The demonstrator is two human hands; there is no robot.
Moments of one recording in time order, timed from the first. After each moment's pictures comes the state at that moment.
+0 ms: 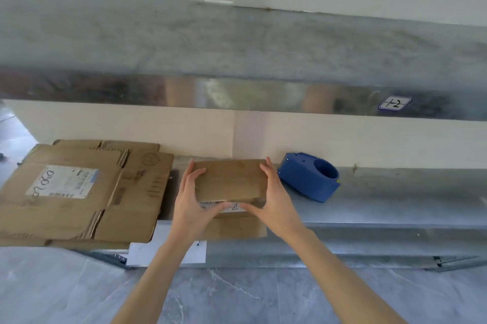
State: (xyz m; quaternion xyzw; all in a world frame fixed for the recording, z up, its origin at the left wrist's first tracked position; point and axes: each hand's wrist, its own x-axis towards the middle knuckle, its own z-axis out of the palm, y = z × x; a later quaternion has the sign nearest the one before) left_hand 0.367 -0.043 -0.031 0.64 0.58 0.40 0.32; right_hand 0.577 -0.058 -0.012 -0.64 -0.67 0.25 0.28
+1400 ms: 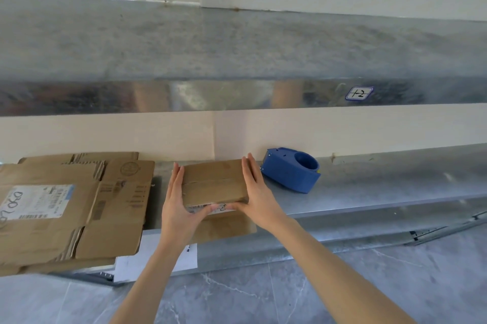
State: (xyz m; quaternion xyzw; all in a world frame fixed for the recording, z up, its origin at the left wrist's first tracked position) left_hand 0.371 -0.039 -0.040 0.64 0.57 0.40 0.33; right_hand 0.575 -0.051 -0.019 -0.64 -0.70 0.25 0.21
